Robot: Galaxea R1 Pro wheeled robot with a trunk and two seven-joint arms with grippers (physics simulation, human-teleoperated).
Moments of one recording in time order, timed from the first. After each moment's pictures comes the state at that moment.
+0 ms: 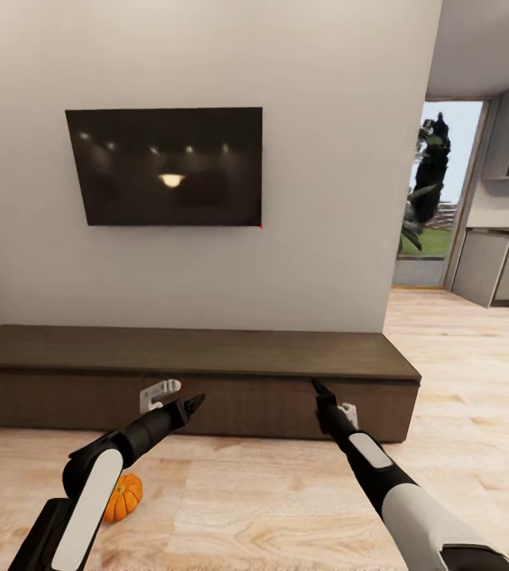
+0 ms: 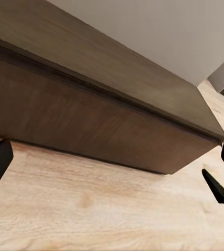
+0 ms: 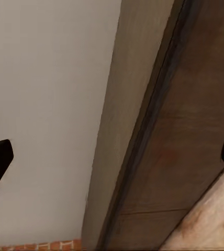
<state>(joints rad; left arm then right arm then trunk) -0.26 0.02 -0.04 -1.61 0.67 0.71 0.10 -0.72 0.04 -0.04 -0.37 -1.31 0.13 0.27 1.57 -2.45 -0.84</state>
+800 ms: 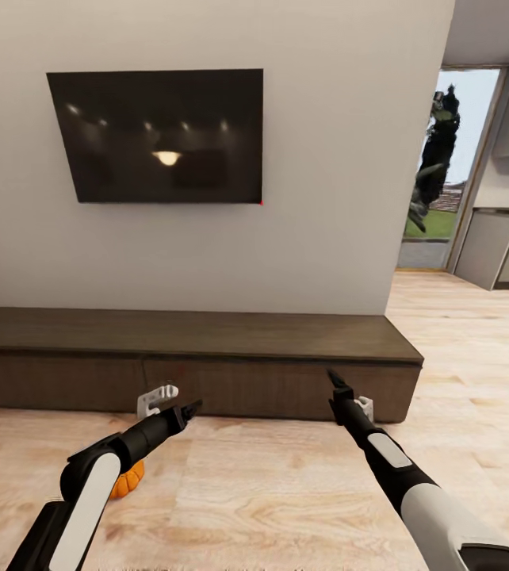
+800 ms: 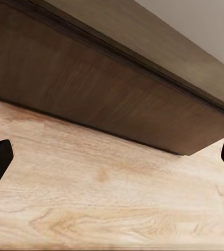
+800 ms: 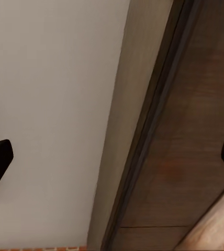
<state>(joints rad) -0.26 0.03 -0.04 -1.58 0.67 0.71 0.10 -0.72 -0.03 -0.05 -0.37 -1.32 0.17 0.42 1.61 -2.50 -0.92</state>
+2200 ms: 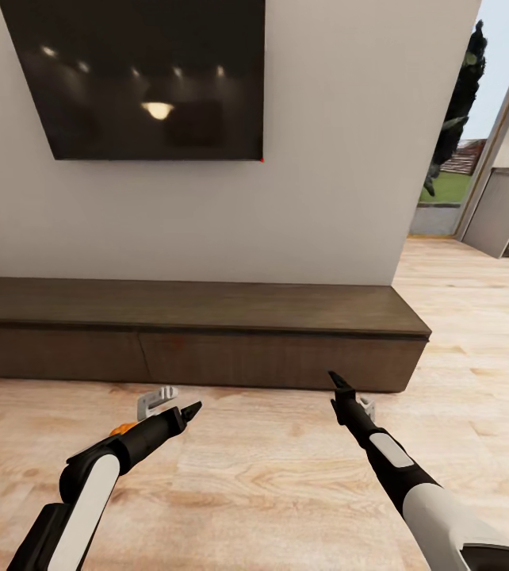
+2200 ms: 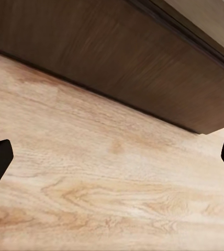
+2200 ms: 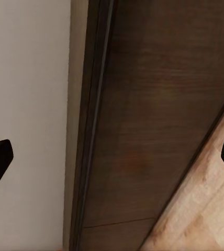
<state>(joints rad) -0.25 0.03 -0.04 -1.58 0.67 0.71 0.09 -0.72 -0.04 -0.05 -0.37 -1.32 0.16 0.42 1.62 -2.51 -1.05</state>
